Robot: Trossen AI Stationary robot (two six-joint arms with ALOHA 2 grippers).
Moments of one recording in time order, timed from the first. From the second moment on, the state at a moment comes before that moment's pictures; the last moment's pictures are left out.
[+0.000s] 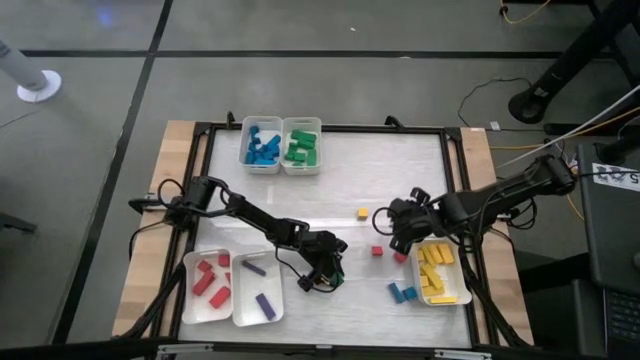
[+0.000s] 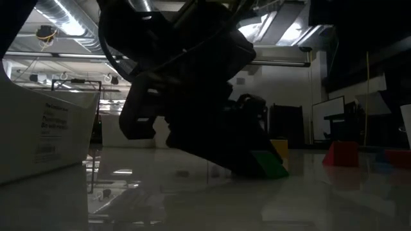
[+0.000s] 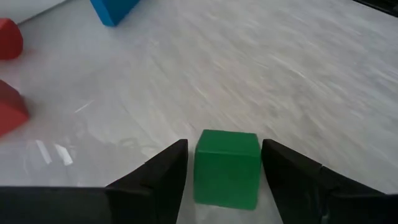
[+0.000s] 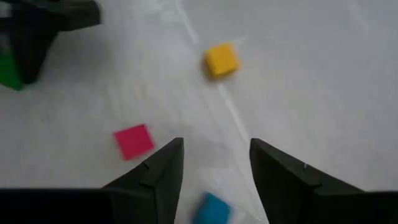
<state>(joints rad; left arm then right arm) -0.21 2.14 1.17 0.27 0.32 0.40 0.36 1.26 0.99 -0.97 0.36 0.71</state>
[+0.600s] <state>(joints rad) -0.20 2.11 1.17 0.24 0.31 0.30 0.38 1.33 0.81 -0.61 0.14 0.66</state>
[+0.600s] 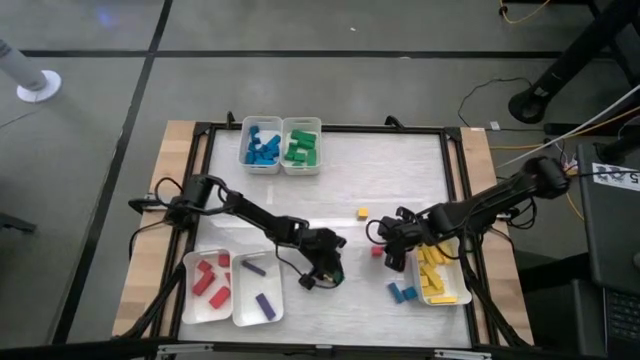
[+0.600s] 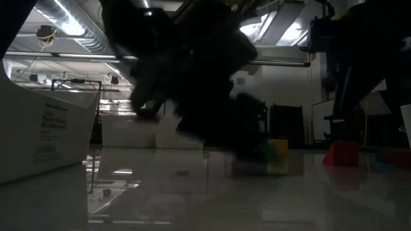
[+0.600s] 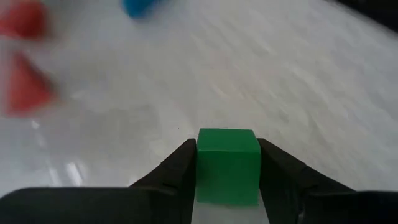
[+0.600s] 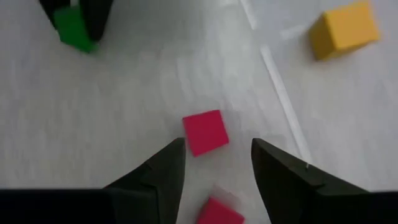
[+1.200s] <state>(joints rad) 0.05 1.63 1.17 -0.33 -0.12 0.35 0.55 1.44 0.81 -0.46 0.24 0.59</state>
